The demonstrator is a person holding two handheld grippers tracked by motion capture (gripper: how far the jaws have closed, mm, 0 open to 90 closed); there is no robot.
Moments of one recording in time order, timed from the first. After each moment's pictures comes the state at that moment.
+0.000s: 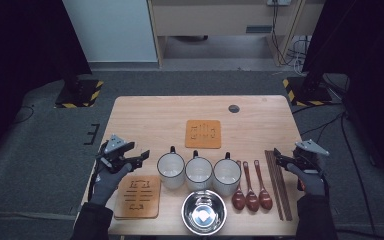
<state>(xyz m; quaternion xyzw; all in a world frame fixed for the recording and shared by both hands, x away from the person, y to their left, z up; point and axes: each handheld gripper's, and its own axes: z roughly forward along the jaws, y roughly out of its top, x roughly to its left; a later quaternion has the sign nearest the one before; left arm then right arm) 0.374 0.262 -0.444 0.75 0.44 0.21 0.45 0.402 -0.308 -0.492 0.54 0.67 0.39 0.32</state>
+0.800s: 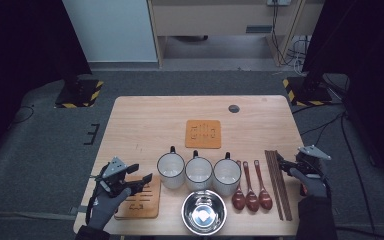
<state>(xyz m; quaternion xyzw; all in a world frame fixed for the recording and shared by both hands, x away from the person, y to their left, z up) 0.322 0.255 -0.472 0.76 0.42 0.16 0.46 0.398 -0.323 -0.513 0.57 0.67 0.37 0.31</state>
